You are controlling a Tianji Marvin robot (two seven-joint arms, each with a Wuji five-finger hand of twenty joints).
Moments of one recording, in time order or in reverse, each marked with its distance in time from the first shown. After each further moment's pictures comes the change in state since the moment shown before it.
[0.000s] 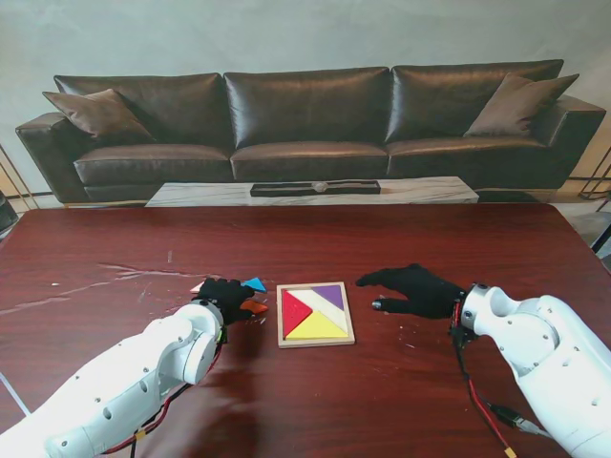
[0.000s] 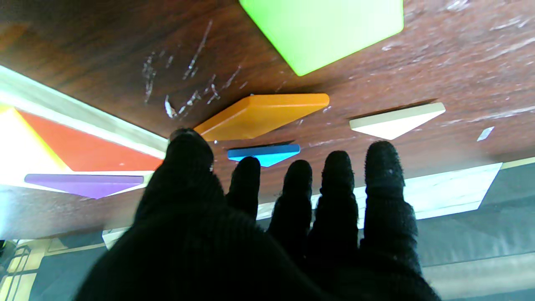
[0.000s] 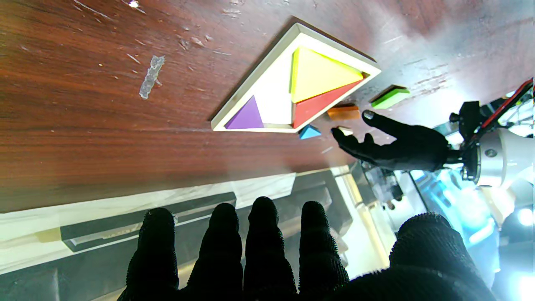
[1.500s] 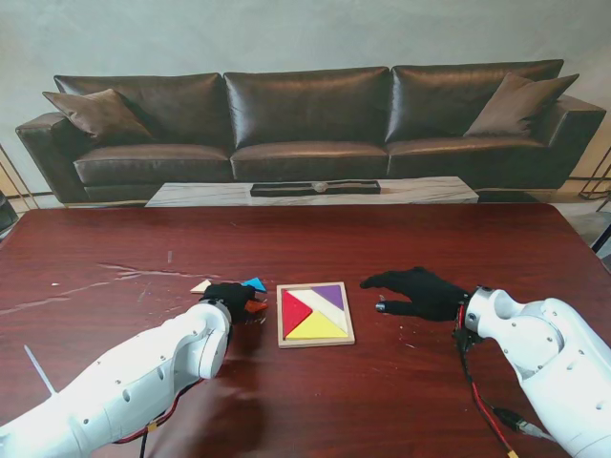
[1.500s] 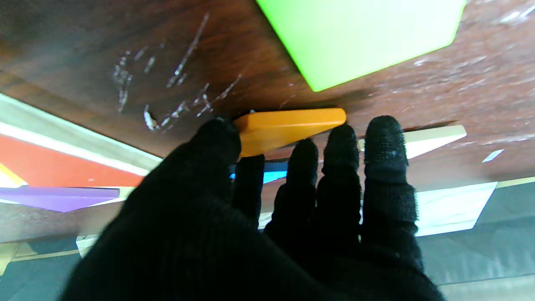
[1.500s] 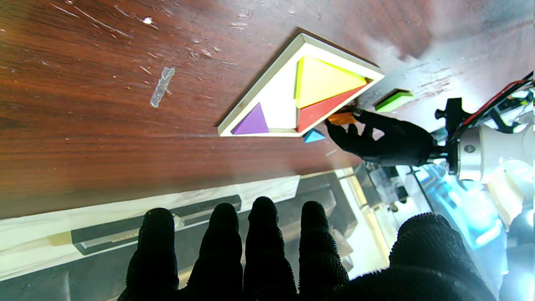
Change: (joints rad) left arm -0.103 -0.050 0.137 0.152 -0.146 0.065 0.099; right arm -0.017 0.001 0.022 -0.005 -0.002 0.003 0.014; left_hand -0.028 -0.223 0.414 0.000 0.054 0.020 0.195 0.001 0.157 0.039 0.083 0.013 0.219 0.032 0.072 -0.024 0.231 0.008 0.113 -0.084; right_hand 0.000 0.000 0.000 0.000 0.000 0.000 0.000 0.000 0.000 0.000 0.000 0.000 0.000 0.000 0.000 0.000 0.000 0.000 0.000 0.000
